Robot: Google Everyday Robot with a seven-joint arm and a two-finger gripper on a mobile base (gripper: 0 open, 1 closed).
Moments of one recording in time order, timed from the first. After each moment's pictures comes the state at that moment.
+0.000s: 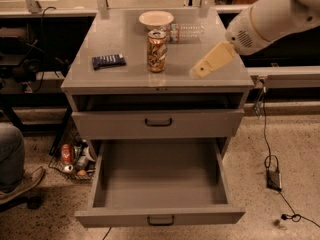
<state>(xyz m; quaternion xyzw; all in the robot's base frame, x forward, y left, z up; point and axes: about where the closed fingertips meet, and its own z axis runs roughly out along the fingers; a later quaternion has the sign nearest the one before) 0.606 -0.138 0.951 -0.42 0.83 0.09 0.36</state>
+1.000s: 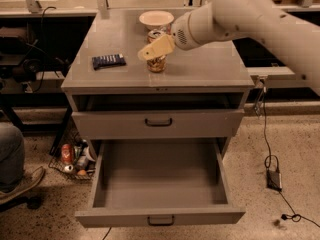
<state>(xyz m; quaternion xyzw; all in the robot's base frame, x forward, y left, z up) 0.710 -0.020 0.933 -0.37 0.79 0.16 0.46</state>
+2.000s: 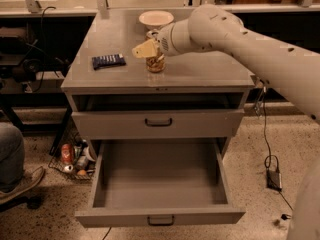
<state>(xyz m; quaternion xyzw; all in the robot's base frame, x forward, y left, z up) 0.760 0.018 0.899 -0.32 0.79 0.18 0.49</state>
